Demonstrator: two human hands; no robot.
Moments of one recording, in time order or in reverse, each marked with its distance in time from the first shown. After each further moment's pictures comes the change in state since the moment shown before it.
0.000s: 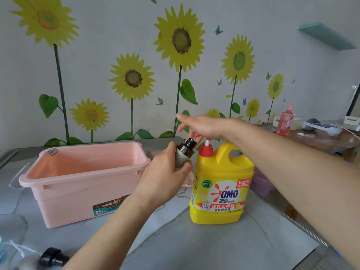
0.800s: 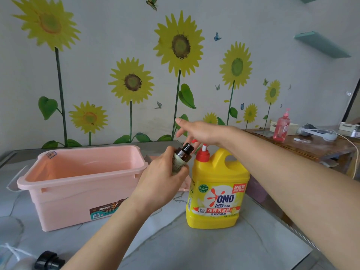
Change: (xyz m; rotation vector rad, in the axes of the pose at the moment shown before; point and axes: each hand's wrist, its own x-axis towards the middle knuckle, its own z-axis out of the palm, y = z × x) left_hand 0.000 0.002 -0.002 0.018 -0.007 -0.010; right_hand -0.002 0.001 0.003 0.044 0.006 0.002
